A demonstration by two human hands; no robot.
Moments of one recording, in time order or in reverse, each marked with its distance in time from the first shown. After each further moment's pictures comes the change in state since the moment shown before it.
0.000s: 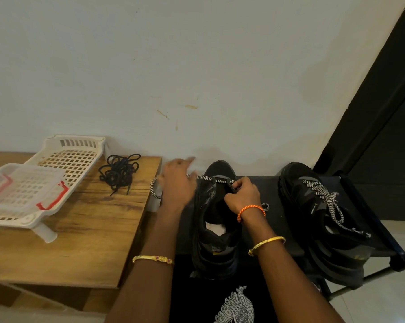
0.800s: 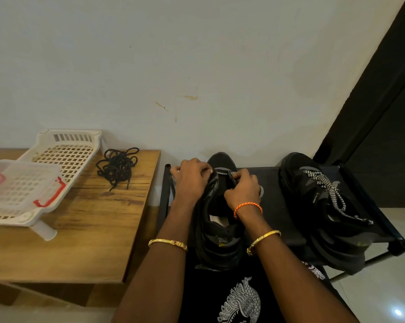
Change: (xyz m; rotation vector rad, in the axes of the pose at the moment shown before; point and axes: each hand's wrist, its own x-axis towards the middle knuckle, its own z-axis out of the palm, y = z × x) left_hand 0.001 0.007 0.026 -0.016 -0.070 0.166; right_hand -0.011 -0.002 0.009 -0.123 0.099 -0.063
